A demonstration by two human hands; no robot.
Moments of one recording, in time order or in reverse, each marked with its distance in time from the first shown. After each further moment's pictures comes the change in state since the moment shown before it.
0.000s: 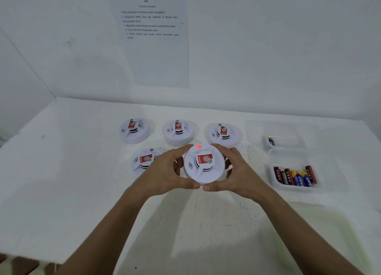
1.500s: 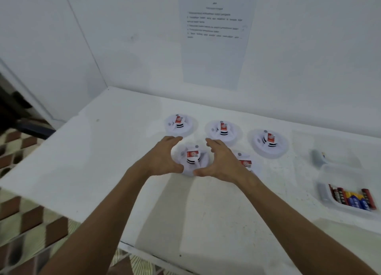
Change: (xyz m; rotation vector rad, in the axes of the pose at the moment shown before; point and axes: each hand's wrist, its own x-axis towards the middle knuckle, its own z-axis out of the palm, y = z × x) left_hand -0.042 -0.067 -0.094 0.183 0.061 -0.258; right_hand 0.081 -0.065 0.115 -0.340 -0.118 0.104
